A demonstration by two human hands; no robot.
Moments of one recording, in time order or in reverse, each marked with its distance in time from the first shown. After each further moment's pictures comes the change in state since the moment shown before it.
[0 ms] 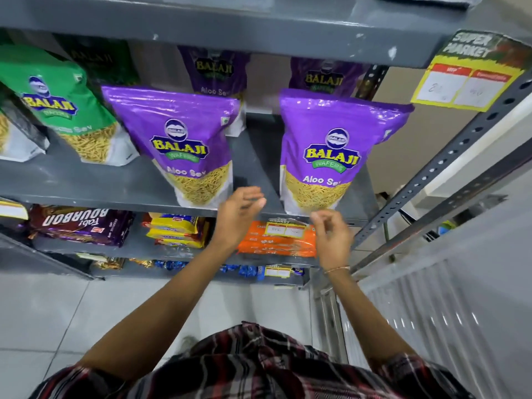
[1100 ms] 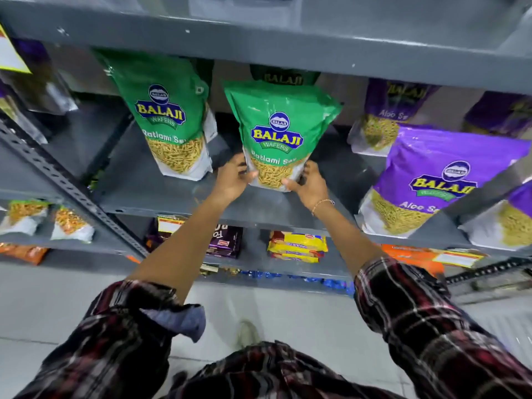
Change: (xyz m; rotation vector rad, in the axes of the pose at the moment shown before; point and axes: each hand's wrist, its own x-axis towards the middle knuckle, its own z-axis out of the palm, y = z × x) left_hand 0.142 -0.108 -0.423 0.141 -0.044 -0.101; right_hand -0.001 -0.187 0.437 -0.057 -0.409 0.205
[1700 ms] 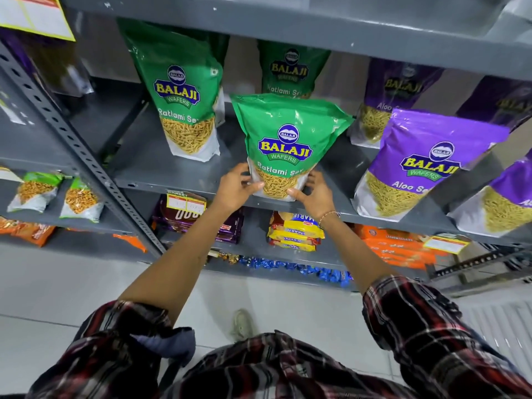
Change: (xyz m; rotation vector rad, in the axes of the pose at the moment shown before) left_hand -0.076 -0.022 0.006 0.003 0.037 0.076; right_hand -0.076 0.013 -0.010 -0.024 -0.017 -0.055
